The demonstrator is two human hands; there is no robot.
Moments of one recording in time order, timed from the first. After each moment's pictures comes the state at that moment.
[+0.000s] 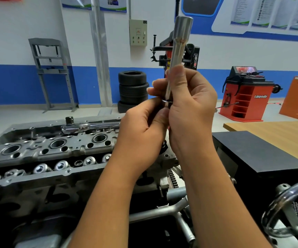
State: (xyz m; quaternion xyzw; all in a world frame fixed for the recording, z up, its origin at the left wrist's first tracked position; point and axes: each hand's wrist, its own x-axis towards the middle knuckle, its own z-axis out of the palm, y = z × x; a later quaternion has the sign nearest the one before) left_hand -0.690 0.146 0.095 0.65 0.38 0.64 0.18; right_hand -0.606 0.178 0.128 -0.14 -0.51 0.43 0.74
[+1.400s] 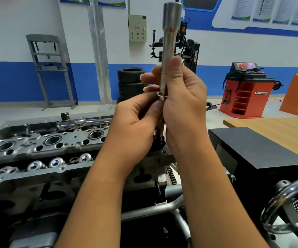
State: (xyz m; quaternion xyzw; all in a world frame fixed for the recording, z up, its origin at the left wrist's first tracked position) left_hand -0.696 0.146 0.095 0.64 0.35 0.64 0.24; right_hand -0.608 0.180 0.128 -0.16 -0.54 0.45 0.69
